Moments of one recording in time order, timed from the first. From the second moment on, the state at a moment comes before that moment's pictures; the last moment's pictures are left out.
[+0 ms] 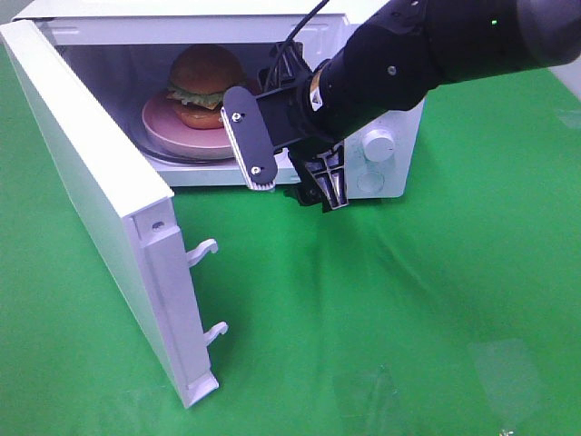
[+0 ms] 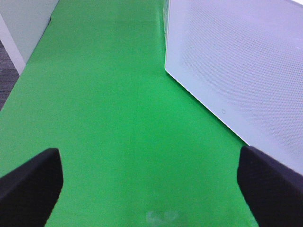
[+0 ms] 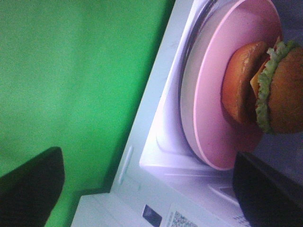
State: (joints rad) left arm 0.05 0.00 -0.52 -0.08 1.07 0.08; right arm 0.67 1.90 -1.27 -0.33 0.25 -1.11
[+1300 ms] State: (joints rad) left arm 0.05 0.00 -0.52 -0.05 1.07 0.08; right arm 0.62 2.35 -1.79 -0.32 0.25 -1.06
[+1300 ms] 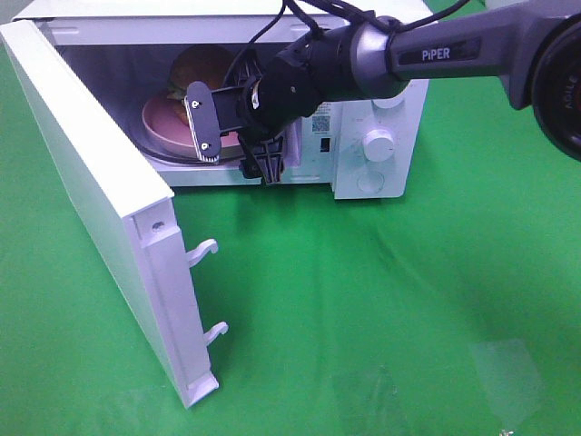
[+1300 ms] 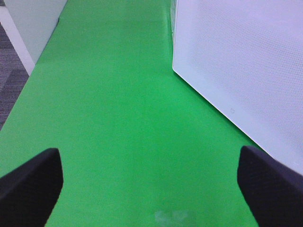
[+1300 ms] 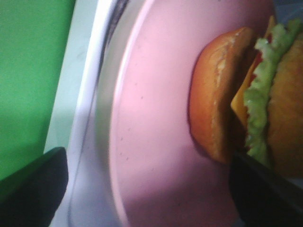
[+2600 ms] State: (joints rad) left arm 0.05 0.00 -0.52 -0.01 1.07 0.08; right arm 0.66 2.38 -1.82 -0.04 0.30 -1.29
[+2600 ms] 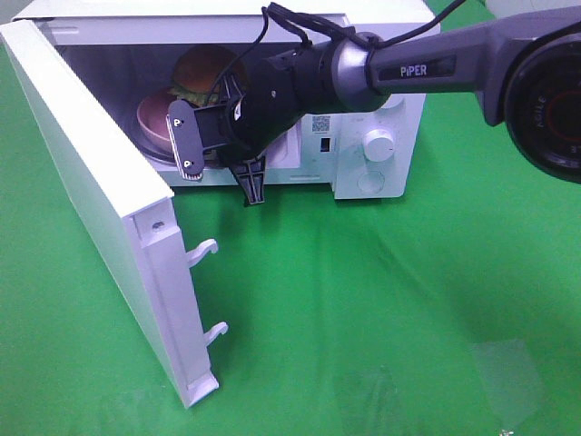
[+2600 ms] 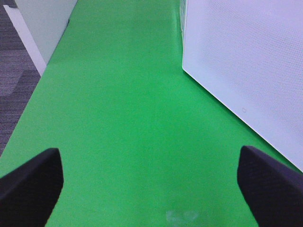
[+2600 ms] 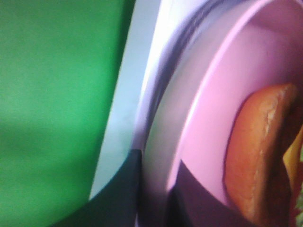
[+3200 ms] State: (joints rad) left arm 0.05 0.00 -0.52 -0.01 1.07 0.08; right arm 0.67 2.25 -1.70 0.03 0.45 -1.52
